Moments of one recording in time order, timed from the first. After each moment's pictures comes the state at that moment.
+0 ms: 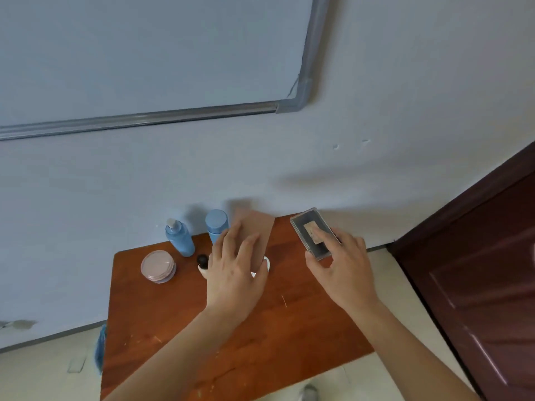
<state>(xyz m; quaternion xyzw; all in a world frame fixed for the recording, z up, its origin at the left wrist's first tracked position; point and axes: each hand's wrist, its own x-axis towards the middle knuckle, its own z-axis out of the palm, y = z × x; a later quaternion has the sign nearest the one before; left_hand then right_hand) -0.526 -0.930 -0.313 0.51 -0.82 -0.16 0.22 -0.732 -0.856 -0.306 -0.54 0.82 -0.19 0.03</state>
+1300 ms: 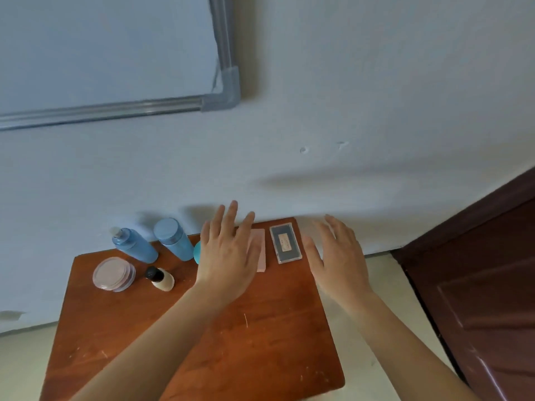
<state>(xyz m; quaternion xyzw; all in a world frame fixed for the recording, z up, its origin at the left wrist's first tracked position) -0.640 -0.965 -0.305 0.52 -0.84 -0.11 0.09 -0.841 -0.889 -0.324 -0.58 0.80 -0.15 0.06</state>
